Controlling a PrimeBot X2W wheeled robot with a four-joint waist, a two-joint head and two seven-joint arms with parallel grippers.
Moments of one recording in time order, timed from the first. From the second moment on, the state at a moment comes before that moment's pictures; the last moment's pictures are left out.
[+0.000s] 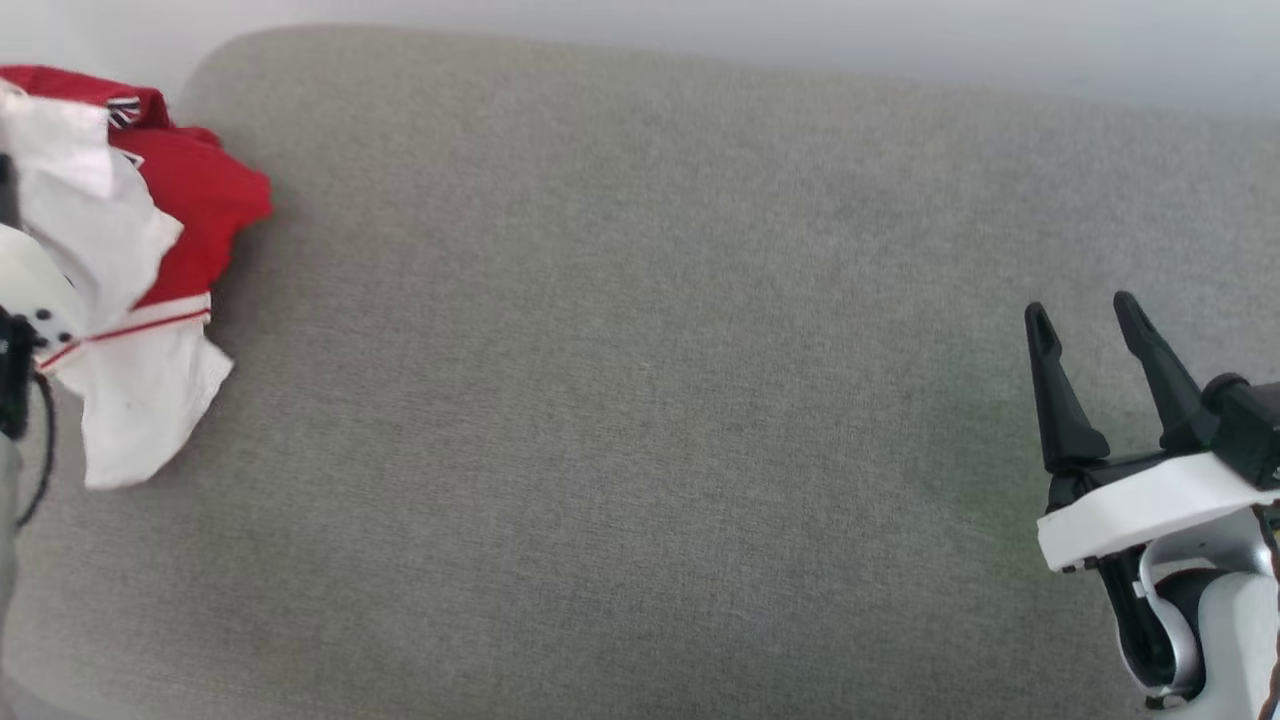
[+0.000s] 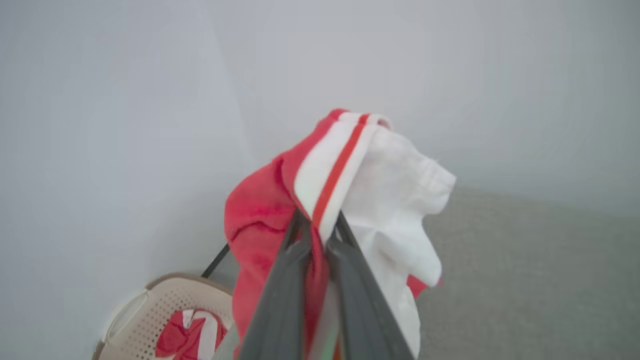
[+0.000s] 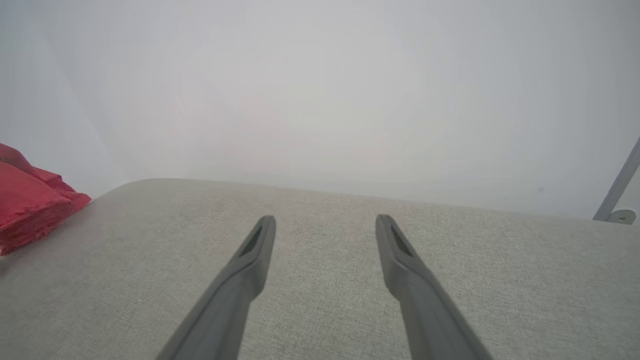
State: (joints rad) left arm -0.96 0.52 -0.16 1.12 -0.47 -0.12 -0.15; right arm -0.17 -0.15 -0.03 -0.04 0.26 0.13 0.02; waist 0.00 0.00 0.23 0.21
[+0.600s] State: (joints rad) left arm -0.98 0.67 -0.27 0.69 -0.42 -0.12 -0.06; right arm -0.14 -0.10 -0.07 -0.02 0.28 0.13 -0.02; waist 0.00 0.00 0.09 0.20
